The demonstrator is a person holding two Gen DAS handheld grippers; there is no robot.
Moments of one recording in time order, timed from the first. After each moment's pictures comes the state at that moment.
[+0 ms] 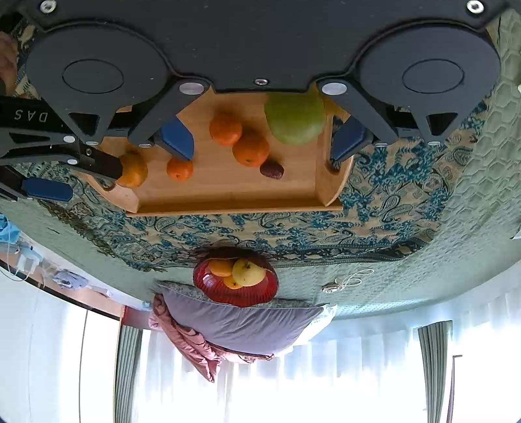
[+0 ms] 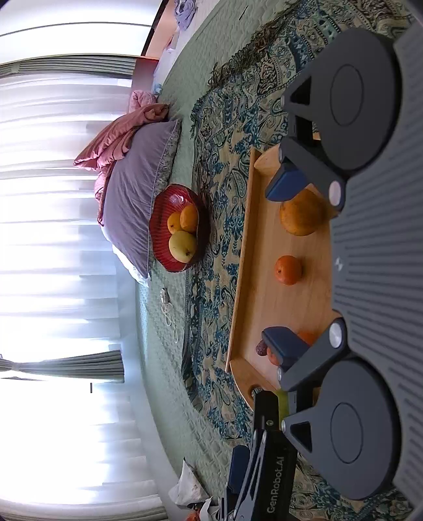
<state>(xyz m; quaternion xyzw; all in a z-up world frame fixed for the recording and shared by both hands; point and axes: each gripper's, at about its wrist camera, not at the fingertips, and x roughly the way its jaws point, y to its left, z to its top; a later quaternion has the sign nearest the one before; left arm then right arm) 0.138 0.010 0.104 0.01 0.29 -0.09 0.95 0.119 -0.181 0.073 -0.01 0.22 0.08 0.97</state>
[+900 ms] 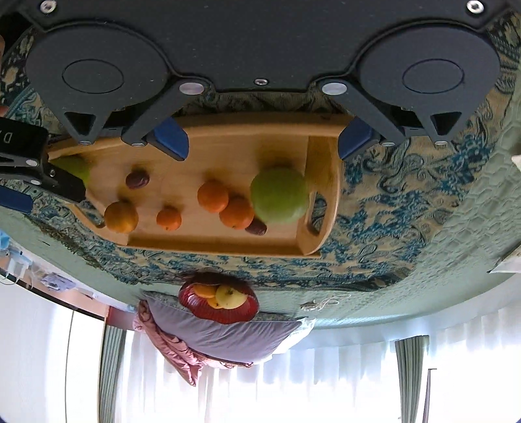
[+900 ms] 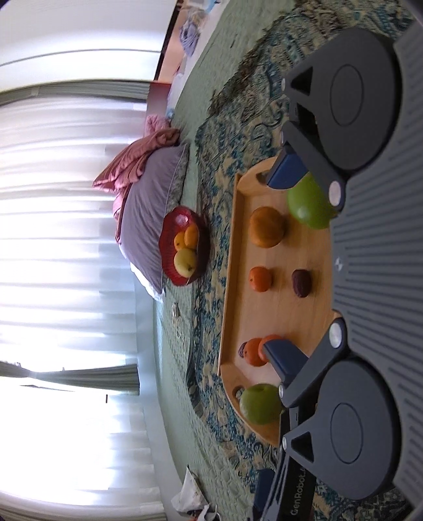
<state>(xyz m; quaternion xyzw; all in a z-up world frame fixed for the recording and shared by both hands) 0.075 0.023 0.050 0.00 0.29 -0.05 0.95 0.052 -0.179 0.042 -0.01 0.17 0.03 0.98</state>
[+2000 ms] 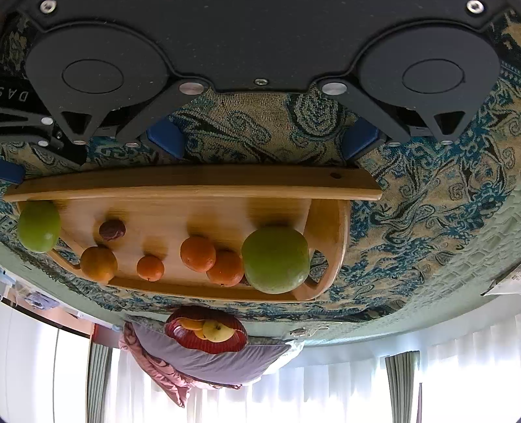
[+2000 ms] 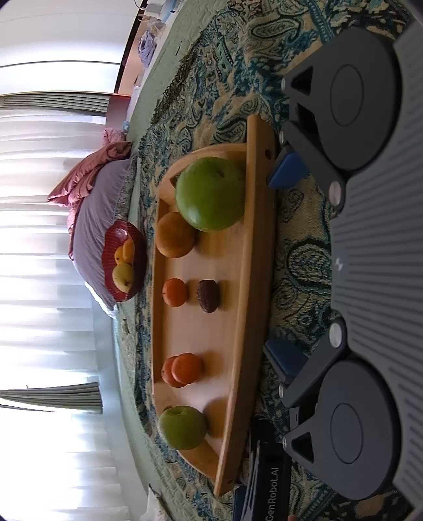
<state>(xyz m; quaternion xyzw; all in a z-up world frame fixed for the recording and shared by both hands) 0.084 0.015 -0.011 0.01 0.32 -0.02 0.95 0.050 -0.174 -0.028 -0.01 0.25 0.00 0.97</state>
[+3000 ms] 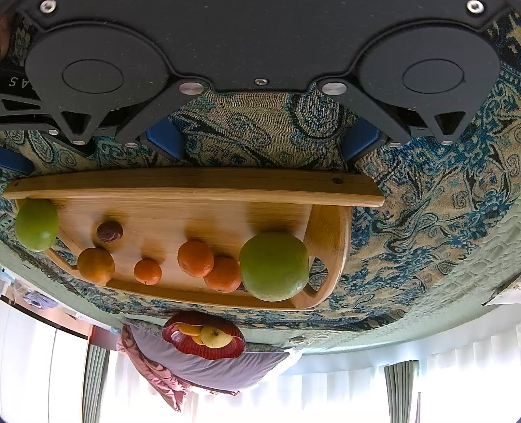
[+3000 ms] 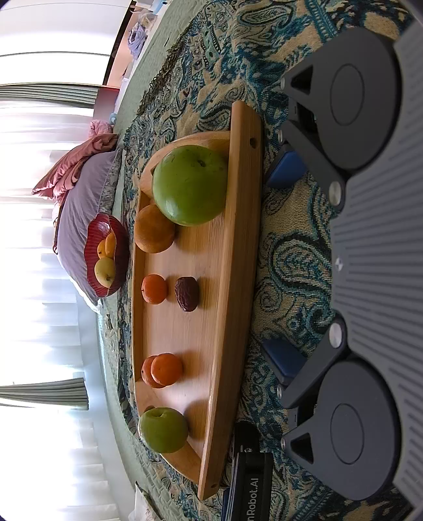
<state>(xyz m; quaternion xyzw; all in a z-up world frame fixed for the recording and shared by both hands) 0.090 0.019 -0.014 -0.01 0.33 -0.02 0.94 0.059 -0.175 -0.039 -0.01 0.27 0.01 0.96</state>
